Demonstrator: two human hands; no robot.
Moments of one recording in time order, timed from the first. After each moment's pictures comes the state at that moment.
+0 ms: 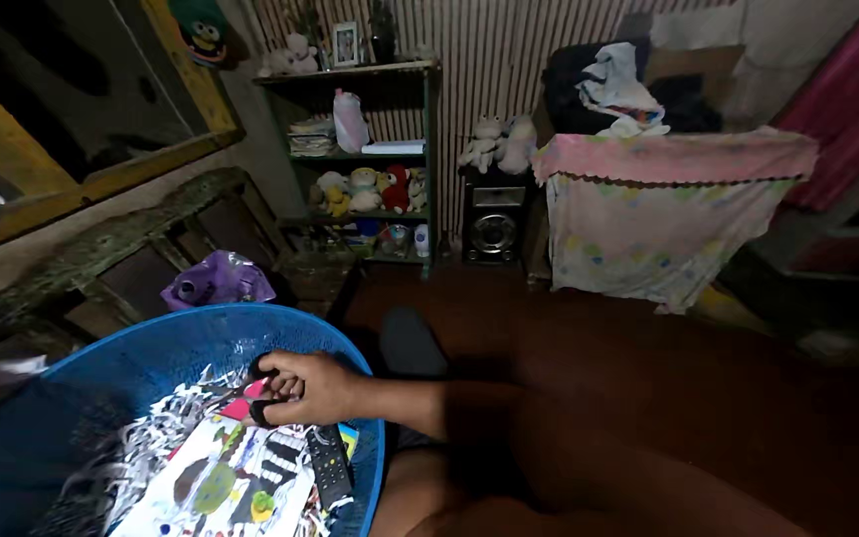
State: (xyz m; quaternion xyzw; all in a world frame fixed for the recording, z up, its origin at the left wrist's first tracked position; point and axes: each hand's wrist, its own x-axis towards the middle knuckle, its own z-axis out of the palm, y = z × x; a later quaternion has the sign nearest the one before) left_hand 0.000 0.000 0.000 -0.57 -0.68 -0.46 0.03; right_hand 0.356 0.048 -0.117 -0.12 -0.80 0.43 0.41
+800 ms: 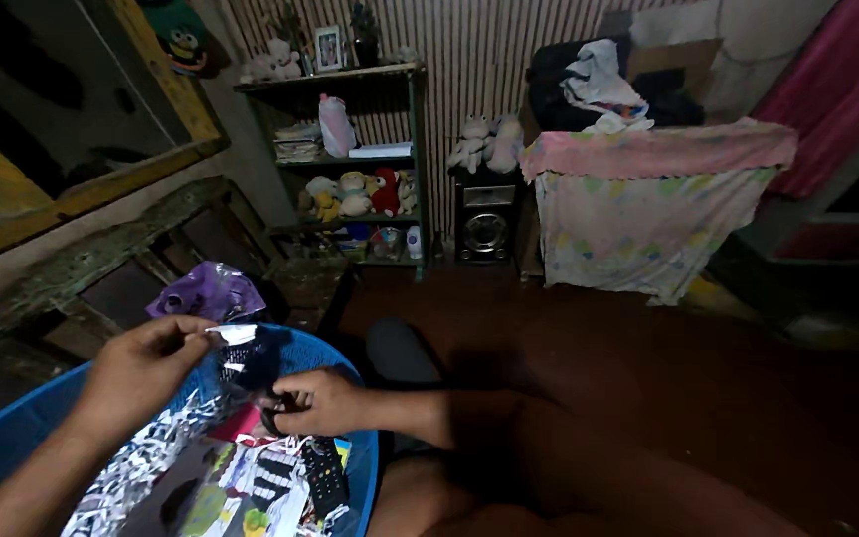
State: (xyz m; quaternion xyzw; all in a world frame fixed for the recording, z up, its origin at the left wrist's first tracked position) left_hand 0.136 0.047 -0.007 -0.73 -0.58 -0.34 -0.13; right_hand 0.367 0.056 -0.144 -0.13 -0.79 0.41 0.44
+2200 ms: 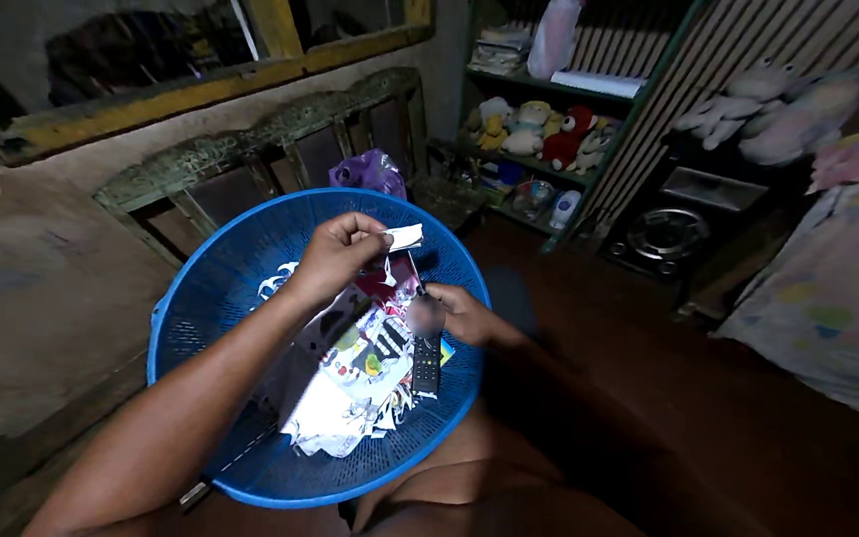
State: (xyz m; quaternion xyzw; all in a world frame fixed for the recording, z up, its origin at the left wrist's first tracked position) left_hand 0.168 -0.020 -0.030 -0.60 -0.52 -0.53 -0.30; right_hand 0.382 0.071 -0.147 -0.08 -0.78 0.57 0.25
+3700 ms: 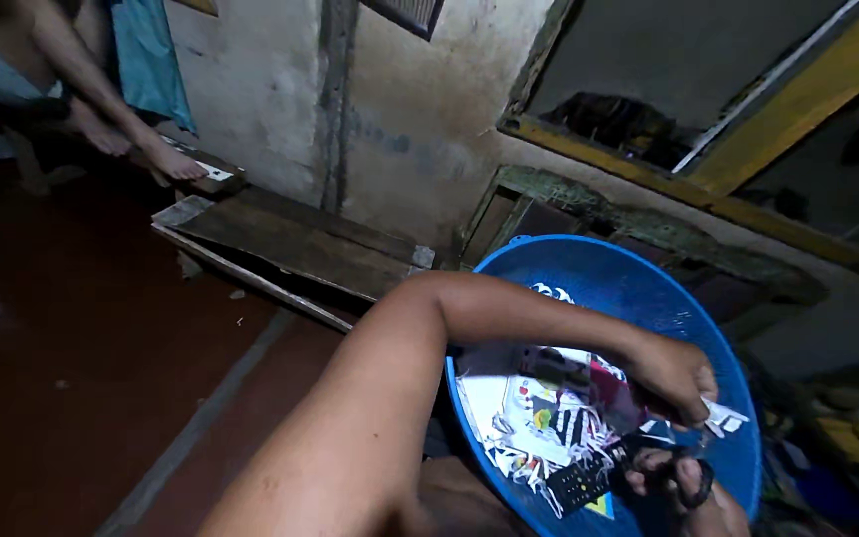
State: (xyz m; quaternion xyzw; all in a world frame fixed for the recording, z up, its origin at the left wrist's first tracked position) left_hand 0.189 -0.045 -0.011 -0.62 -0.60 -0.37 -0.33; right_hand 0.383 0.063 -0.133 -0.02 -0.79 0.58 0.22
